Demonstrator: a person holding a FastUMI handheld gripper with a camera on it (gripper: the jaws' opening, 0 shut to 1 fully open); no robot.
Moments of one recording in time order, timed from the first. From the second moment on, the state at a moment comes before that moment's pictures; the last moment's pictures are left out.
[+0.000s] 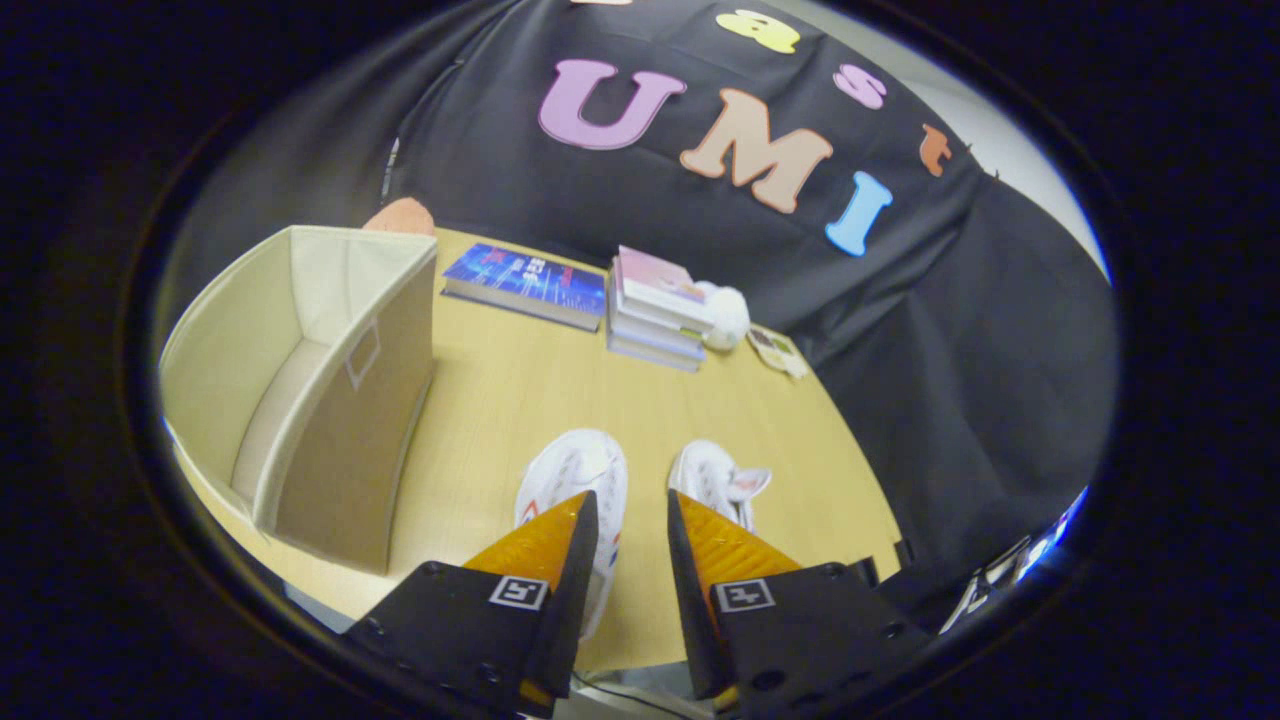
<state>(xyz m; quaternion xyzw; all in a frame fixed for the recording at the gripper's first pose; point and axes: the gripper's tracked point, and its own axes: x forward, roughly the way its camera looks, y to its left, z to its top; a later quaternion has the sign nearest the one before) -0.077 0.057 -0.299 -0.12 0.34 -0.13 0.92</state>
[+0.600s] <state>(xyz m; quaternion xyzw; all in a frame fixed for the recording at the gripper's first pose) -0.100 0.029 -0.357 -0.11 0.40 -0.14 0.90</state>
